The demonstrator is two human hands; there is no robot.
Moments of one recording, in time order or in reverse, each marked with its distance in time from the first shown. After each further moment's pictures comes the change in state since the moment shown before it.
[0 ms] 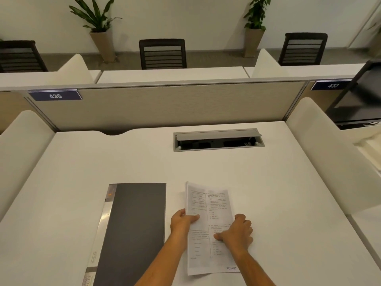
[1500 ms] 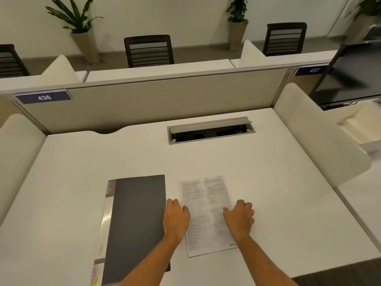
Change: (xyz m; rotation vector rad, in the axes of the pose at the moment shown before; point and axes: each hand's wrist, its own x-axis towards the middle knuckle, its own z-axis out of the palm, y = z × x) left_hand -0.016 -0.012 -0.033 1.010 0.202 0.614; right_hand -0.029 -0.001 -0.011 0.000 0.149 -0.018
